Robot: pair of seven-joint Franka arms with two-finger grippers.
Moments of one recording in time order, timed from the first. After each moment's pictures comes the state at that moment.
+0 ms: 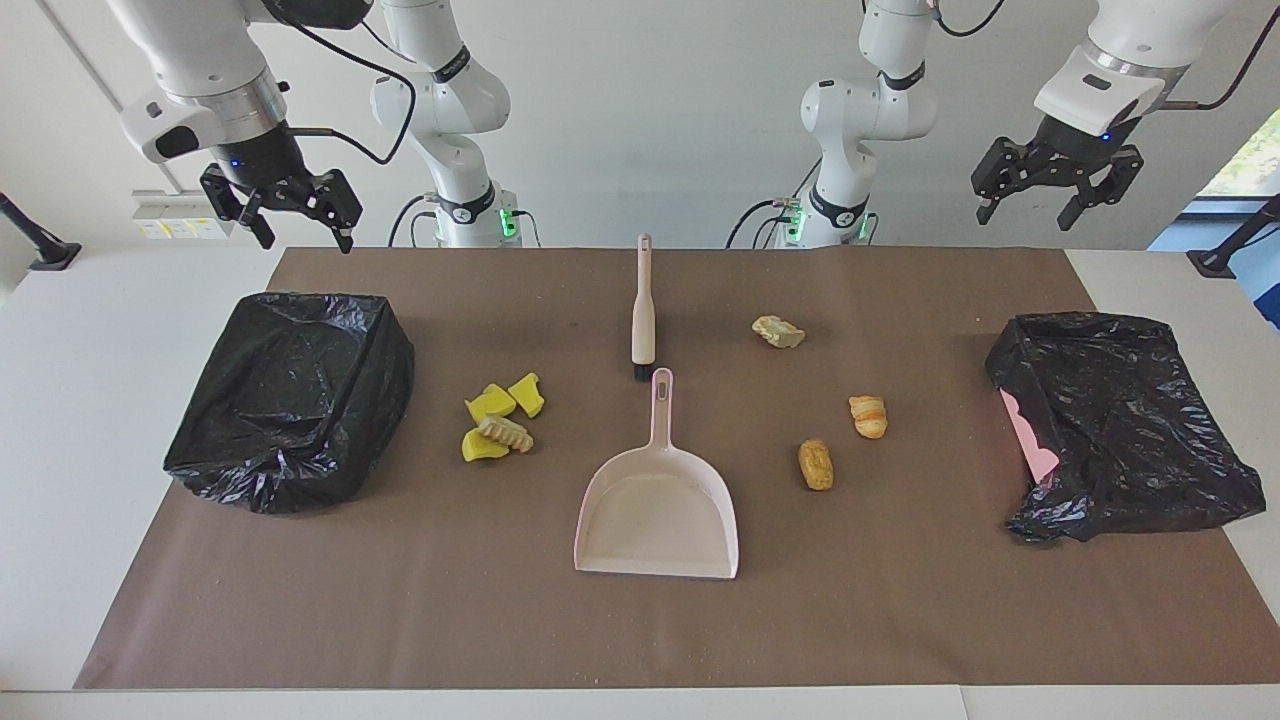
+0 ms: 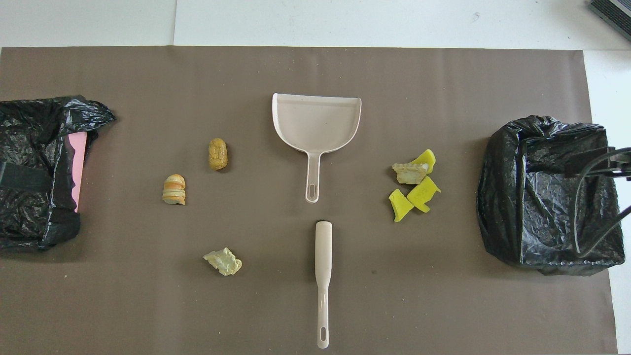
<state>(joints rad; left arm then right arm) -0.12 -0.06 0.04 -1.48 0.02 1.41 0.11 0.02 -0.06 -0.06 -1.58 -0.03 1.53 0.03</state>
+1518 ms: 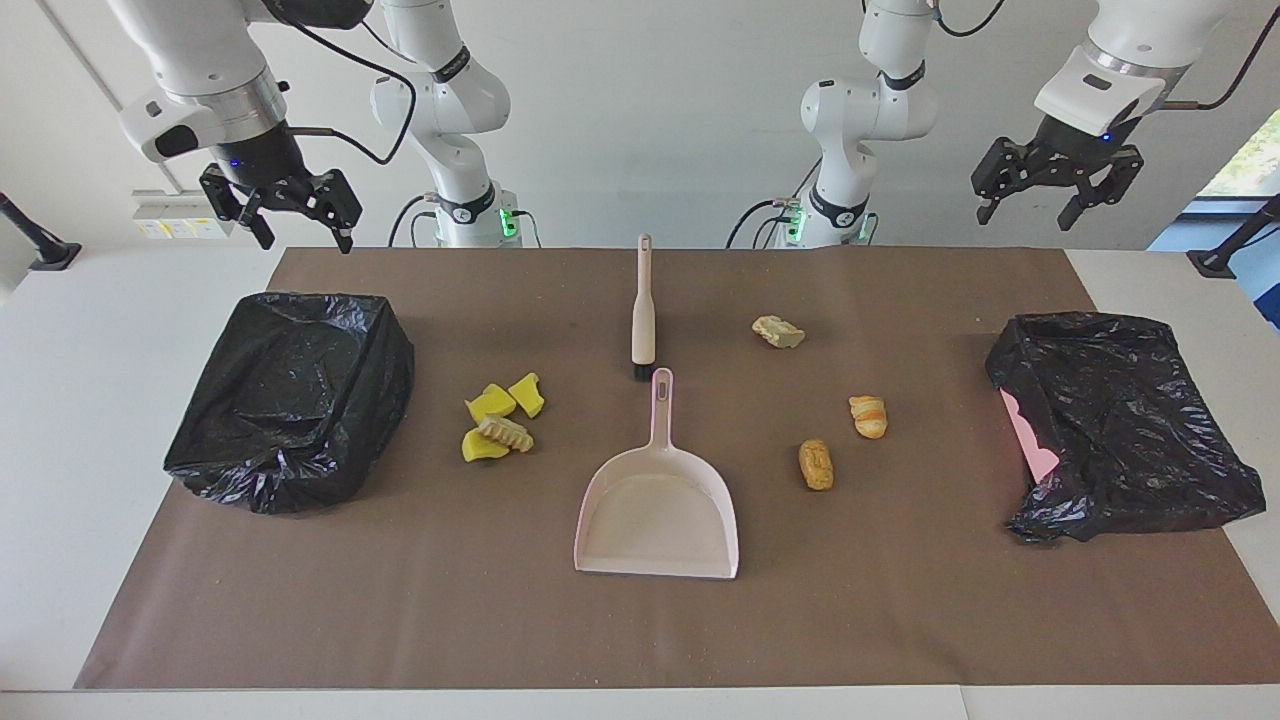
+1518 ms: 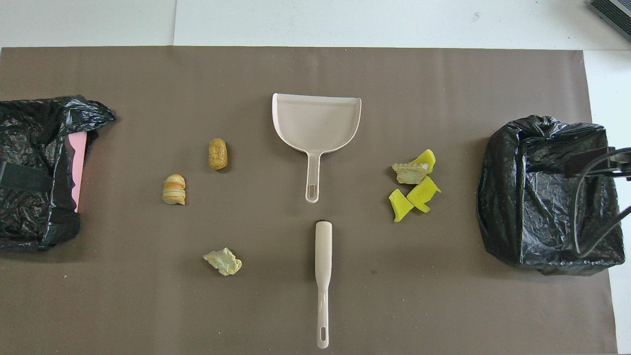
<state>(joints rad) -0.12 -0.06 0.04 -1.48 0.02 1.41 0.11 0.02 -0.06 -0.06 -1.58 -0.03 1.54 0.03</state>
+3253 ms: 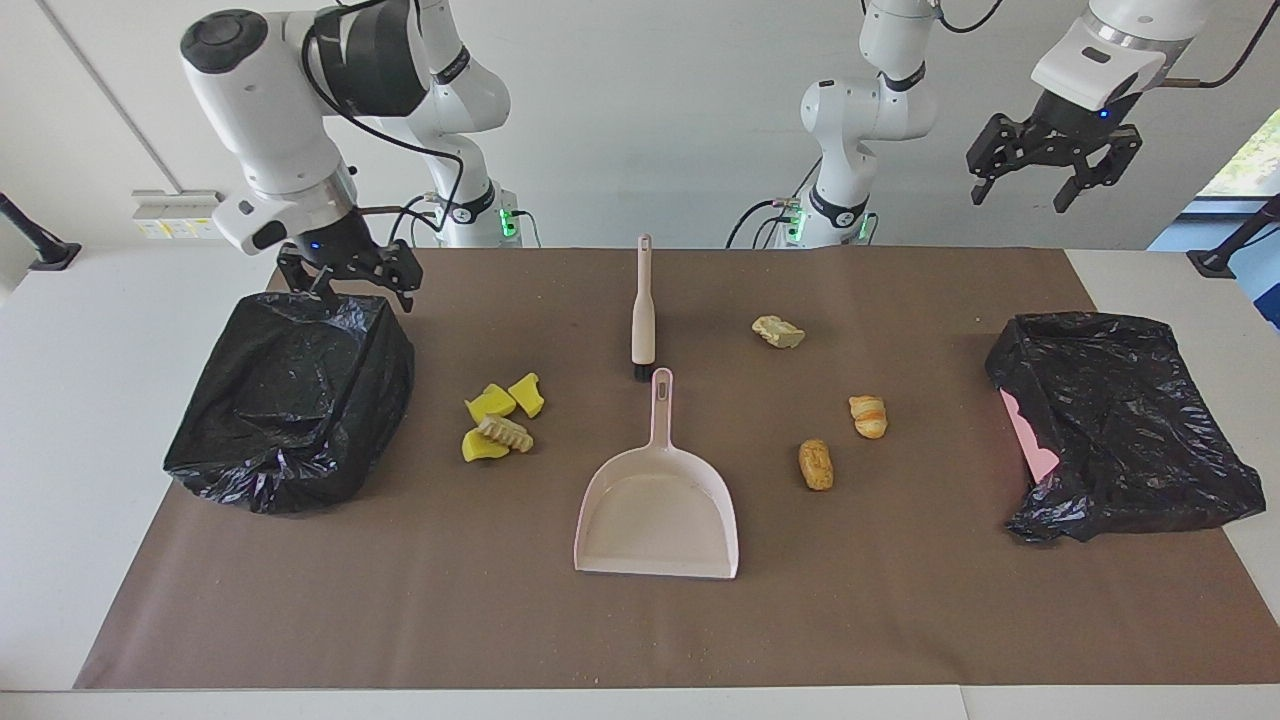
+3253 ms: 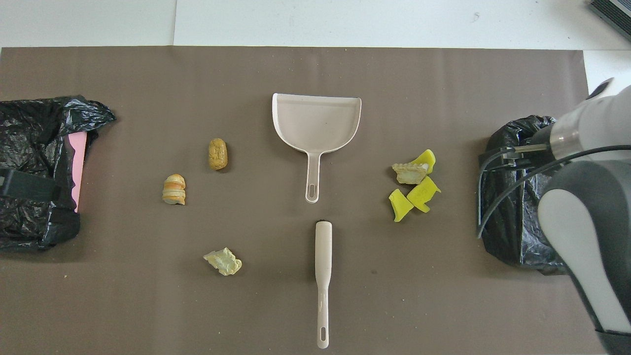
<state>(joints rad) -0.15 -0.08 0.00 -1.48 -0.03 1.37 0.10 0.18 0.04 -0.05 -1.76 0.02 1.80 0.10</state>
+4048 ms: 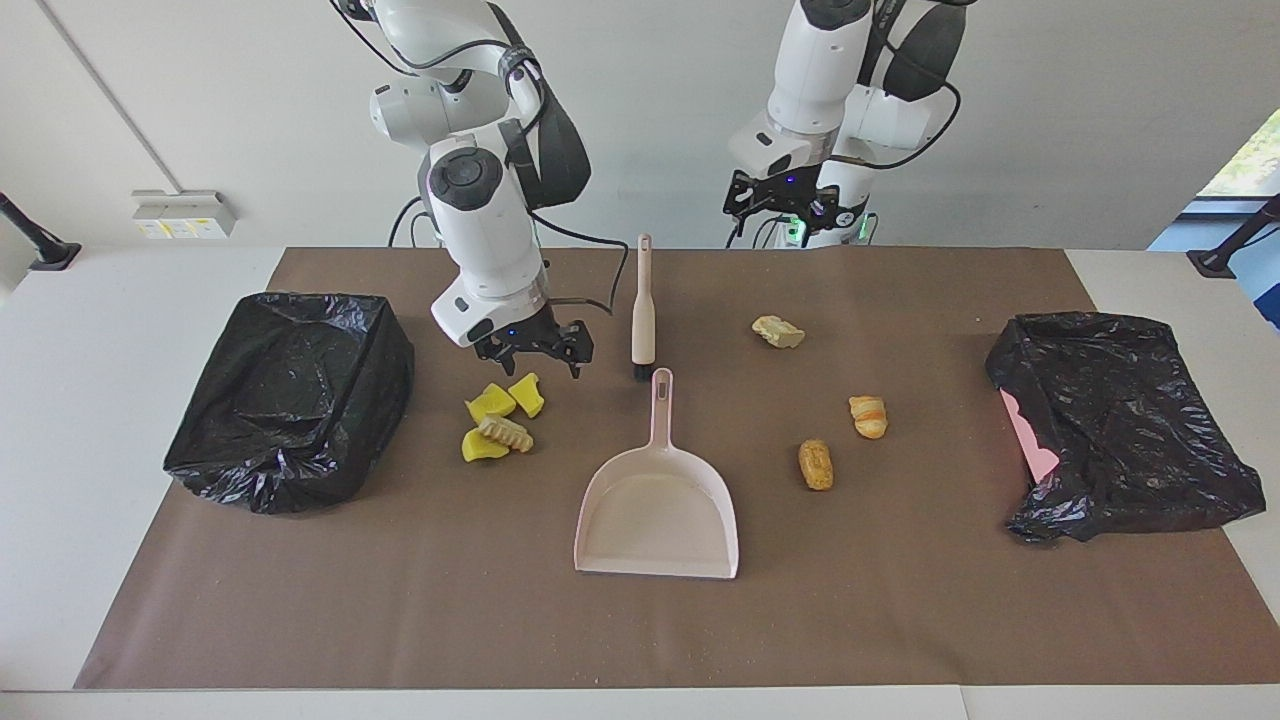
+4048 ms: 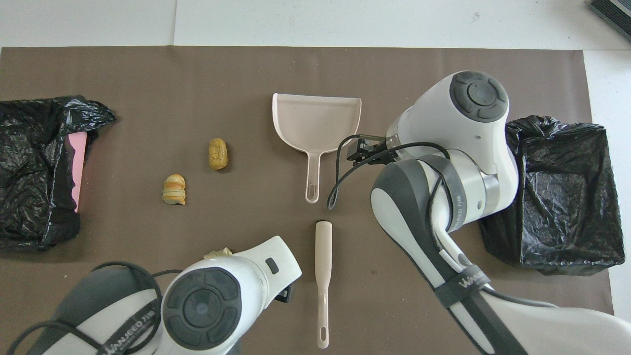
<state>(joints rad) -0.74 -0.24 -0.05 -2.21 -0.04 1.93 -0.47 0.42 0.30 -0.04 -1.65 0.18 1.95 0.52</state>
